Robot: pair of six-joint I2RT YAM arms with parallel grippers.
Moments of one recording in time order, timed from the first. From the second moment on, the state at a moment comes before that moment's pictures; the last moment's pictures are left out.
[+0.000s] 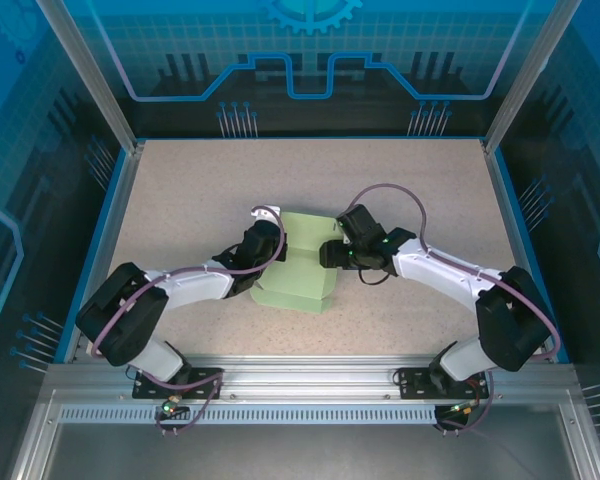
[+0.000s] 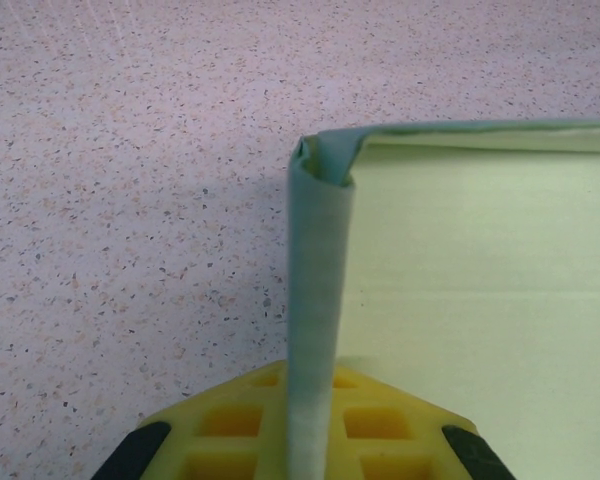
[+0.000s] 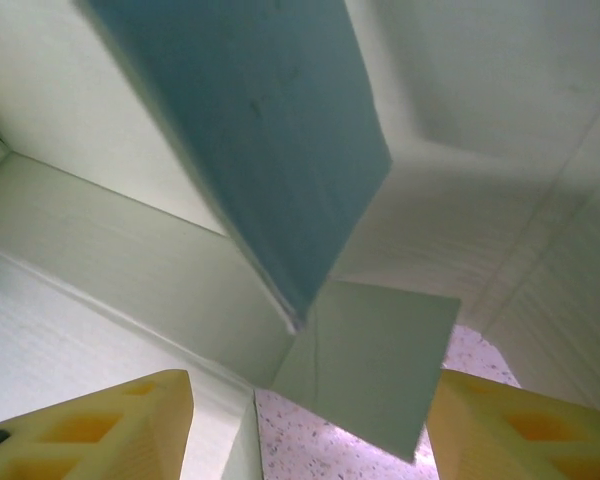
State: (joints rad) left arm -0.64 1.53 0.70 0.25 -0.40 -0.33; right arm 0.65 1.48 0.97 -0.47 -0.03 0.61
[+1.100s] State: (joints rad) left arm -0.63 1.50 0.70 0.21 -0.40 -0.35; right arm 0.68 1.45 1.04 -0.49 -0.08 0.41
